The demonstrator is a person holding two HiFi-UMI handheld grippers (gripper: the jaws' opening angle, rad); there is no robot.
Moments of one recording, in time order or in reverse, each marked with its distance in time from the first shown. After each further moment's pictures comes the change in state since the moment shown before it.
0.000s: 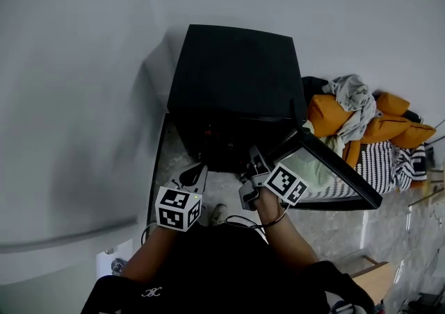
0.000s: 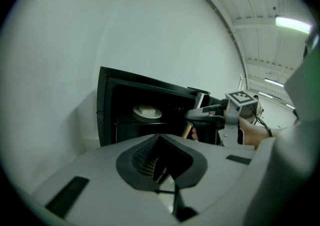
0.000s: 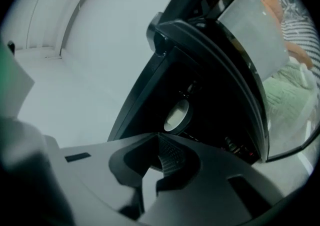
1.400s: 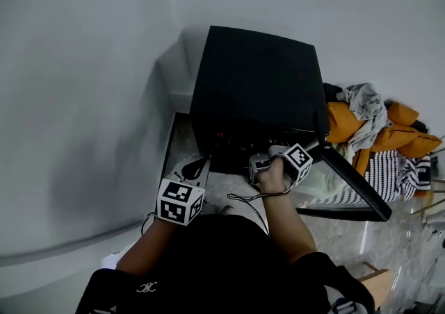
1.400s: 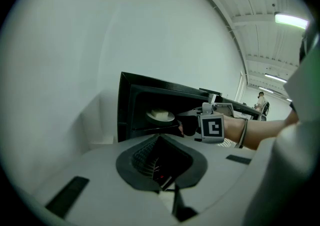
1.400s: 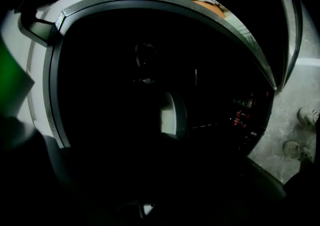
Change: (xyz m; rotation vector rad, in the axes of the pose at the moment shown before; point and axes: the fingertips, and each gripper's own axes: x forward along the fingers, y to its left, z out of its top) left arm 0.002 0.060 0.018 0.040 0.015 0.014; right arm 0.097 -0.045 0.015 0.636 -0.151 -0.001
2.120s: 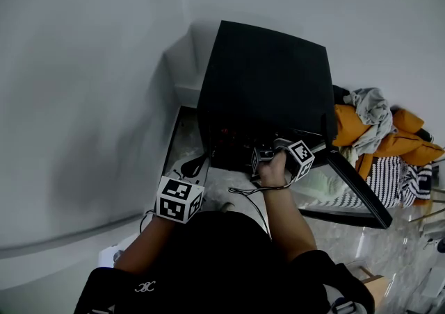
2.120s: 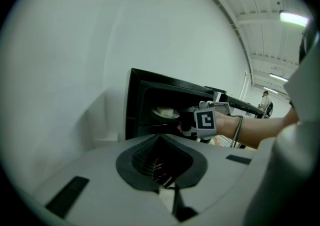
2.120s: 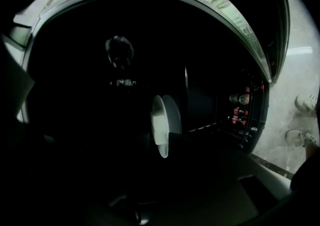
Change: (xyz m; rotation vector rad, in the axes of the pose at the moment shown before) left arm -0.005 0.014 -0.010 -0.023 0.022 0.041; right arm 0.022 -0.014 0.009 0.093 -0.068 -0.031
